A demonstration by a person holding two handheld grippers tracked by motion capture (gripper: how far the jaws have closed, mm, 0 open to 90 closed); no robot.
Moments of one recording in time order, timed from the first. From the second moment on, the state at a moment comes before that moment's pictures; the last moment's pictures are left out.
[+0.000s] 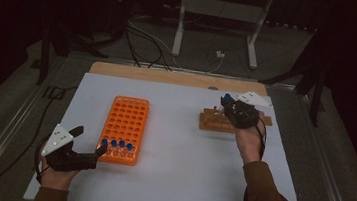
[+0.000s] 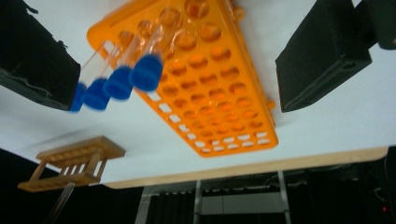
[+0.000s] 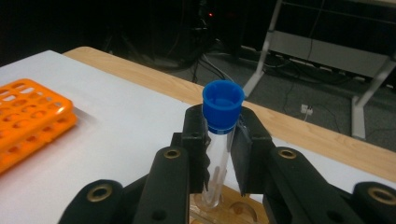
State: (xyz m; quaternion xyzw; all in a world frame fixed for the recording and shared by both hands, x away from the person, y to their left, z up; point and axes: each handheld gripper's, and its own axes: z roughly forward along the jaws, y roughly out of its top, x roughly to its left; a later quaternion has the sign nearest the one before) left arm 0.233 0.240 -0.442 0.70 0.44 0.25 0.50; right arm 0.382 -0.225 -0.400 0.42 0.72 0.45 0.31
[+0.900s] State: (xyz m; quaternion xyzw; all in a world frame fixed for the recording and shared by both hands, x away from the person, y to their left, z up) left arm 0.276 0.202 -0.410 0.73 0.37 0.24 0.52; right arm 0.363 -0.133 -0.394 0.34 0.77 0.49 0.23
